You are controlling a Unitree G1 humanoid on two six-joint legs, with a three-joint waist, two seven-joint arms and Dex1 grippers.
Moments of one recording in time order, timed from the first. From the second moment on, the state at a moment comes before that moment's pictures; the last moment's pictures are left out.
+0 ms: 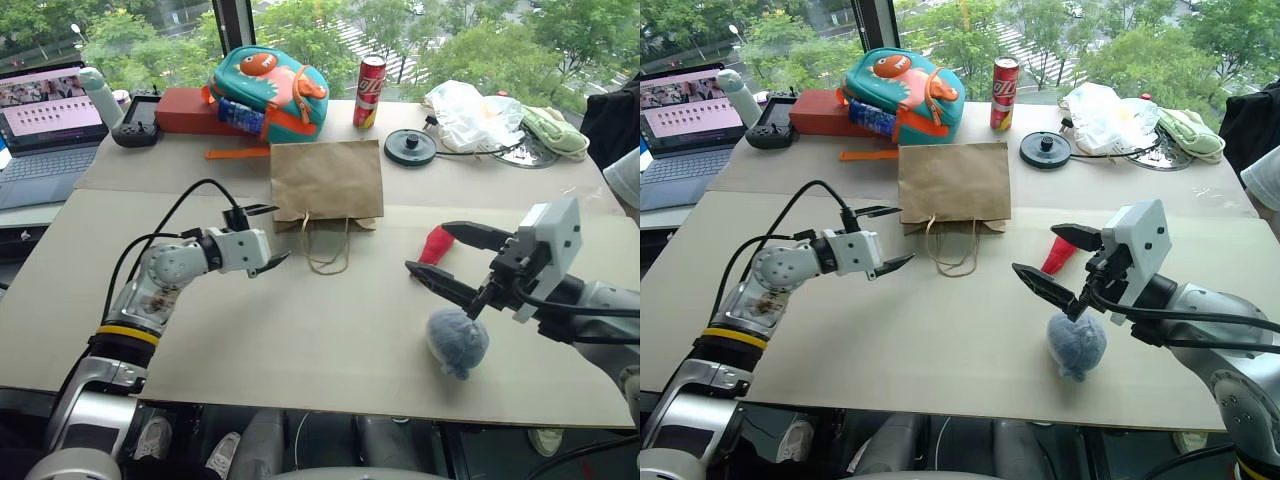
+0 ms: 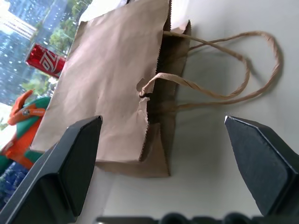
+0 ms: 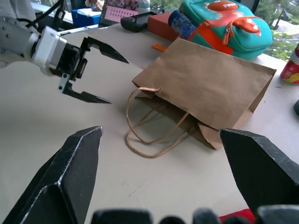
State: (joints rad) left arm -0.58 0.60 -0.21 0.40 0.26 -0.52 -0.65; right arm -0.05 -0.83 -0.34 -0.78 0.92 0.77 0.46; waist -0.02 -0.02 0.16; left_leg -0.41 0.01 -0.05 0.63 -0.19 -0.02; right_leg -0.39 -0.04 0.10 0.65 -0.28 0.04
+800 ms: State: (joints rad) left arm -1.02 0.38 -0.46 1.13 0.69 -0.69 -0.03; right arm -0.01 -0.81 -0.37 -0.86 0.97 0.77 0.31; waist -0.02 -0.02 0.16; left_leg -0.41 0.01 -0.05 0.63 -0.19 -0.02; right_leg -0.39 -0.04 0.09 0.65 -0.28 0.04
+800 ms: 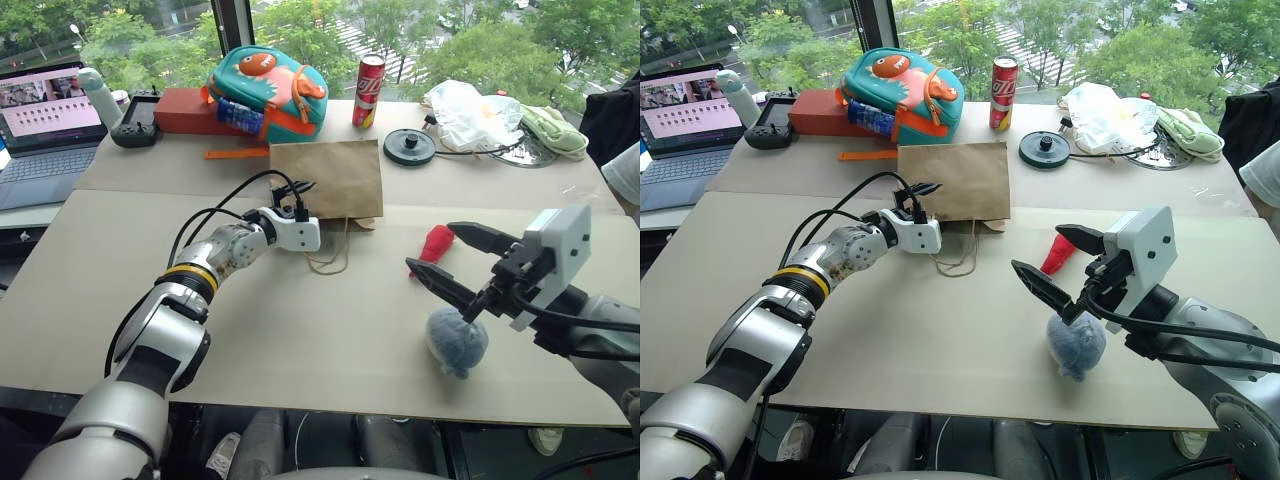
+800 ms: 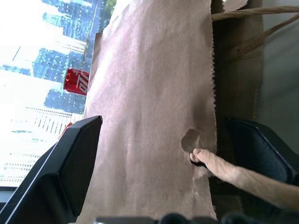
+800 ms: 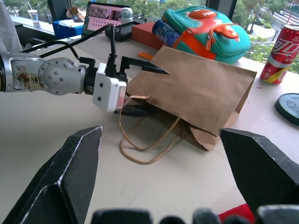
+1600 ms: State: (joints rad) left arm -1.03 0.37 -0.48 1.18 0.66 -0.67 -0.09; right arm -0.02 -0.81 -0.37 -0.87 0.97 0.77 0.28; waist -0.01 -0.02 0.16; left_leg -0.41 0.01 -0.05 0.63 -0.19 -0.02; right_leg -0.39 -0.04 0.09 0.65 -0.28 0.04
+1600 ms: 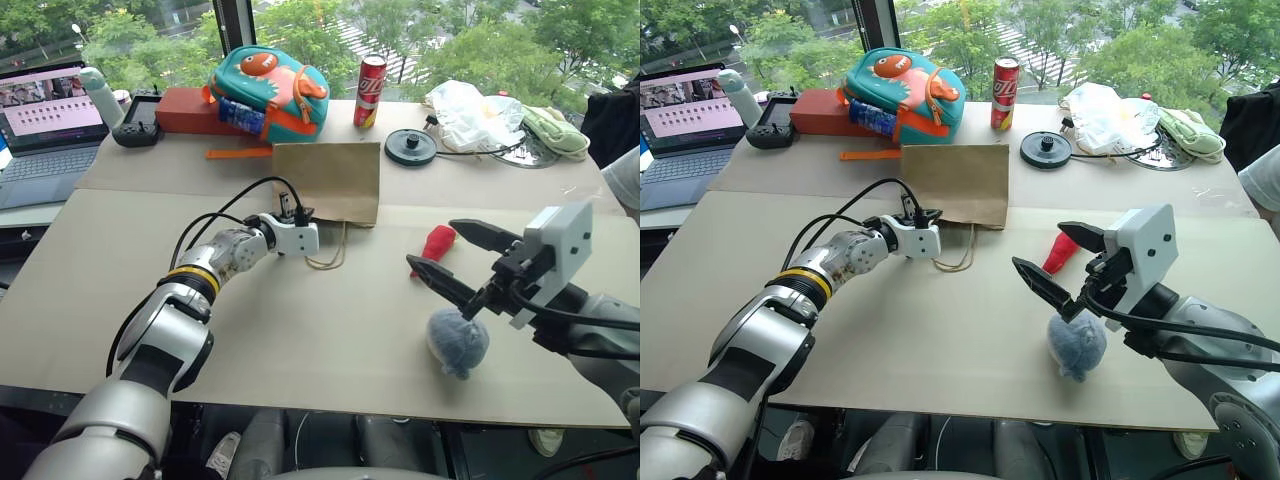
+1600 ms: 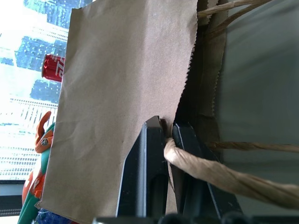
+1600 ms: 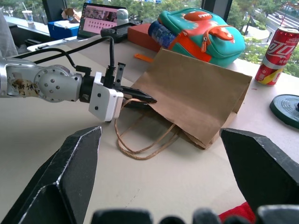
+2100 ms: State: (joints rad) left arm -0.75 0.48 -0.25 0.50 0.19 -0.26 -0.72; right arm -0.02 -0.78 -0.29 -0.85 0.88 0.77 0.24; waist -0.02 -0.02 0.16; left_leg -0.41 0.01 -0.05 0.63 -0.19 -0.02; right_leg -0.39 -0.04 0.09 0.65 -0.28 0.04
